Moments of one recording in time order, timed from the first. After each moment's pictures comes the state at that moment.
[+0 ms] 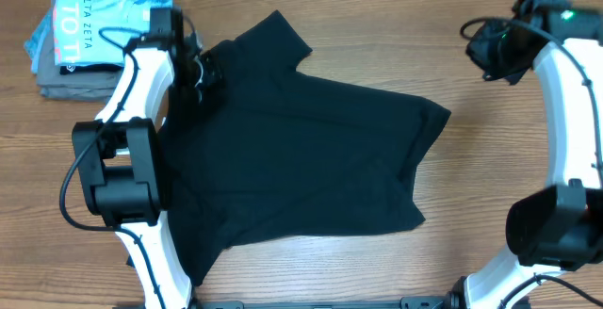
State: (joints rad) left arm 0.02 2.17 1.74 -0.85 0.37 -0.39; right arm -0.12 1.87 1.97 -1.28 -0.15 0.56
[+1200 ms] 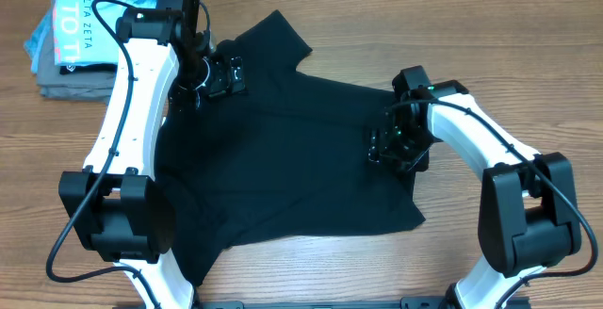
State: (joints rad) left arm -0.08 1.95 1.87 -1.35 0.22 -0.31; right arm 0.24 1.86 1.22 -0.96 -0.26 0.34
